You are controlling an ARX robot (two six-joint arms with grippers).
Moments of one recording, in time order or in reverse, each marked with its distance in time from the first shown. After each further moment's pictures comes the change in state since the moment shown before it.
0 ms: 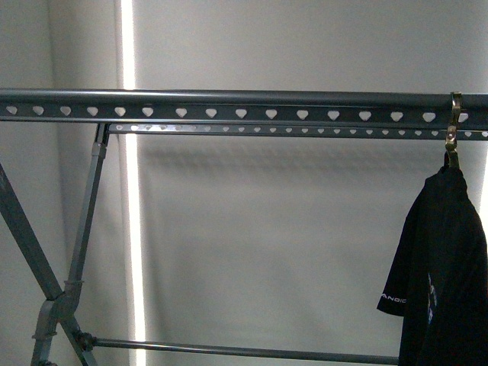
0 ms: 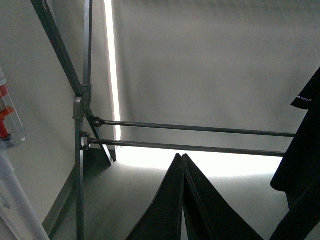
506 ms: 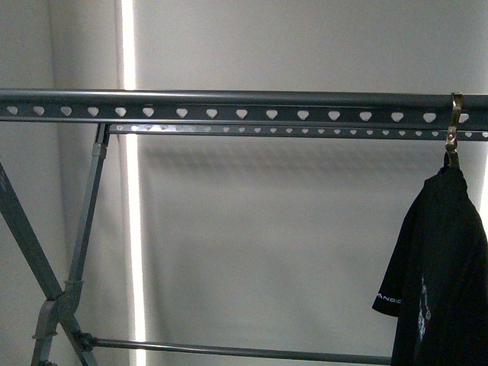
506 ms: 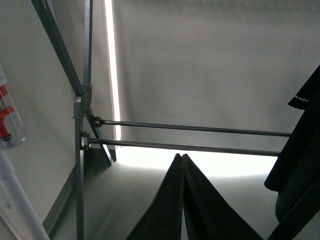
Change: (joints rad) left arm 0.000 0.000 0.000 0.000 0.000 0.000; right arm 0.000 -0.192 -0.074 -0.127 0.000 0.000
